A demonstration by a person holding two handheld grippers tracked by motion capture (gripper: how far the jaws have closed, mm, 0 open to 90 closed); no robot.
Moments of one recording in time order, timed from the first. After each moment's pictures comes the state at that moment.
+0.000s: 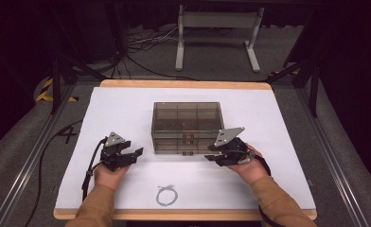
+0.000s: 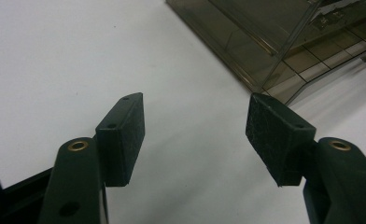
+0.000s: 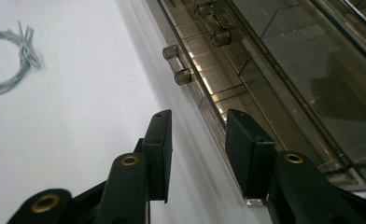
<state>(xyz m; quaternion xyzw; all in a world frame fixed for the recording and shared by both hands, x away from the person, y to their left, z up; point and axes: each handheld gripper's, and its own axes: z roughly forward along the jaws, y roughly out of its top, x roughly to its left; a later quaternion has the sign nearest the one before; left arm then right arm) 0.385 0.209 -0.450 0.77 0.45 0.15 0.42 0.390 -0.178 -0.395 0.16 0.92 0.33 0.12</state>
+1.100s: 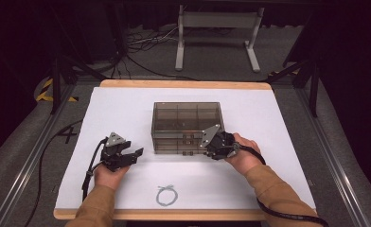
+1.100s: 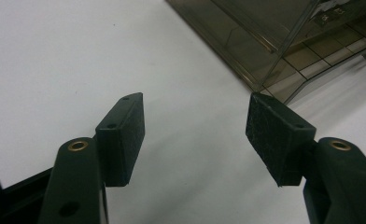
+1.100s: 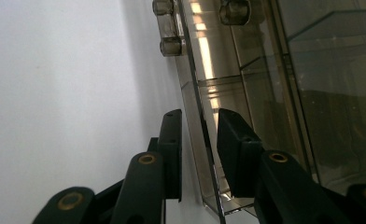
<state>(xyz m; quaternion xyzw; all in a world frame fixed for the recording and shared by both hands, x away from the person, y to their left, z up) 0.384 0.208 -0.450 0.77 0.45 0.15 0.42 0.413 -0.145 -0.394 0.06 0.97 0.18 0.15</state>
